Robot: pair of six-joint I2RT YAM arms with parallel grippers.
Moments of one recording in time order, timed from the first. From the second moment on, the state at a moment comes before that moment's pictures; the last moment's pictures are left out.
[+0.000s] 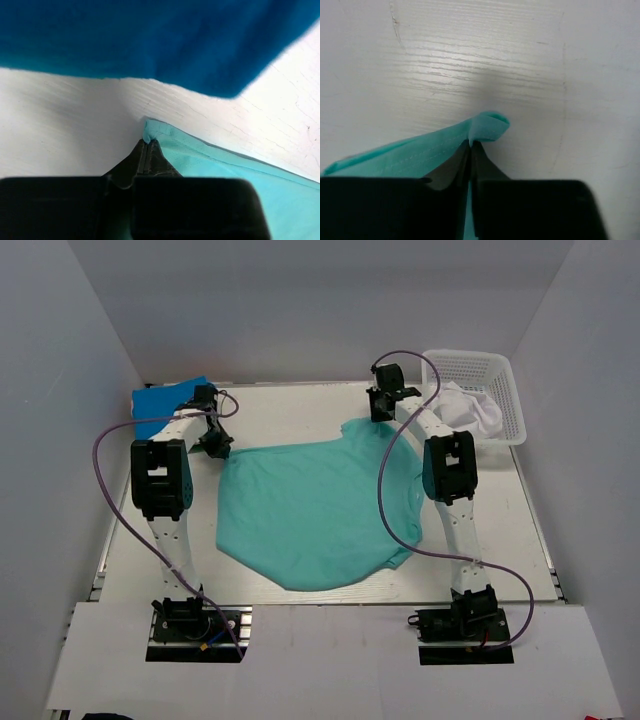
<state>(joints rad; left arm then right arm) -0.02 2.17 1.66 -0.67 -0.08 -0.60 0.30 2.54 2.21 -0.50 0.07 0.09</state>
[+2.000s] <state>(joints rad) -0.05 1.32 1.76 -0.40 -0.02 -0.41 0.30 1.41 1.73 -0.05 0.20 -0.16</state>
